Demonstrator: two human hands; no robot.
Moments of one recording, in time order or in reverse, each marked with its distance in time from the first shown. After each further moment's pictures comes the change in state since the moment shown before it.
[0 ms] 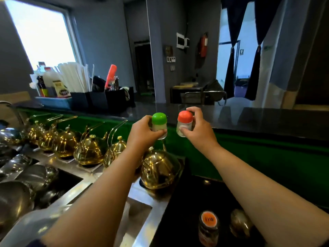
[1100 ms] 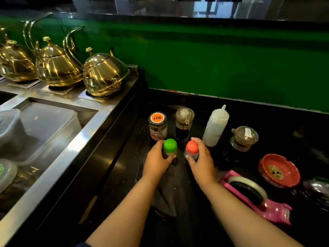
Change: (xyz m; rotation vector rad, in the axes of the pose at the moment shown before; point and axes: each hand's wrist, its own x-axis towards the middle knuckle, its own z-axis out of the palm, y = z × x) left_hand -0.324 -0.045 0.241 -0.094 -0.434 -0.251; right_hand -0.371 0.175 -0.025 -0.099 0.001 0.602
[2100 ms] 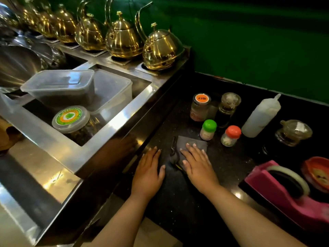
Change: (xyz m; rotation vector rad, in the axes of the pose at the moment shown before) left_hand -0.152 -0.095 -0.066 0.507 0.113 -0.122; right_hand -0.085 -0.020 0.063 -0.543 -0.521 -0.457
